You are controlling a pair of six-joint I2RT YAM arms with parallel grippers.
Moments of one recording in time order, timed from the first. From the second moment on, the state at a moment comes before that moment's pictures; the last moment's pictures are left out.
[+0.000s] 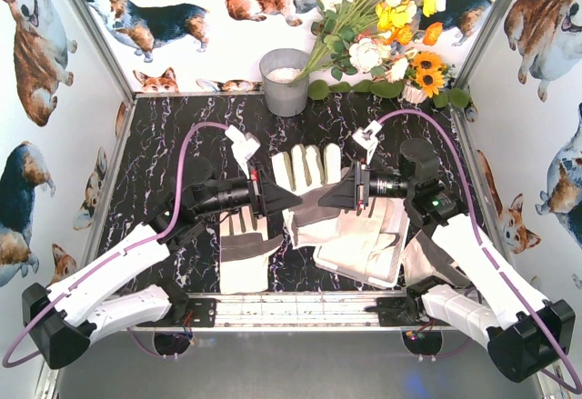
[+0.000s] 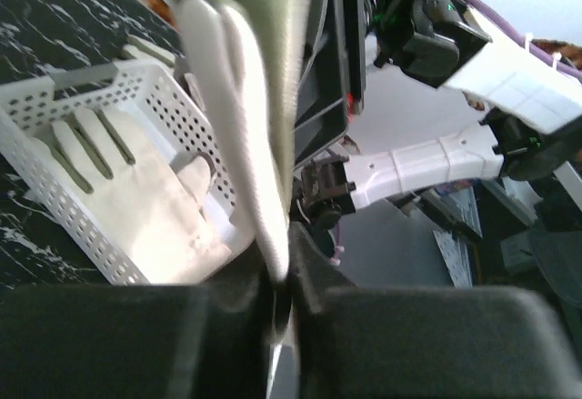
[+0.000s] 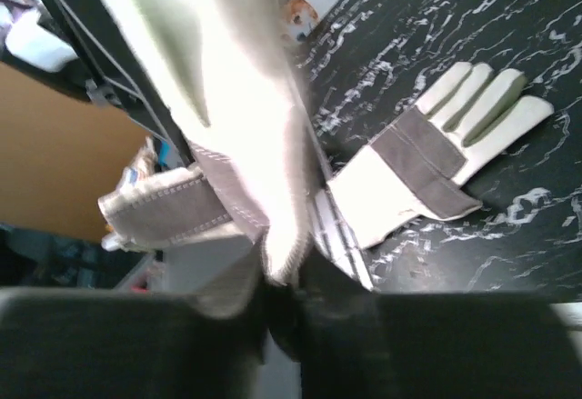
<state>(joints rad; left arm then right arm) -0.74 0.97 0.84 0.10 0.58 -0.66 0.40 0.95 0.85 -0.15 -0.99 0.55</state>
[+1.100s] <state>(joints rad) -0.74 0.94 0.57 0.40 0.45 -0.88 0.40 0.87 0.76 0.12 -0.89 0.78</state>
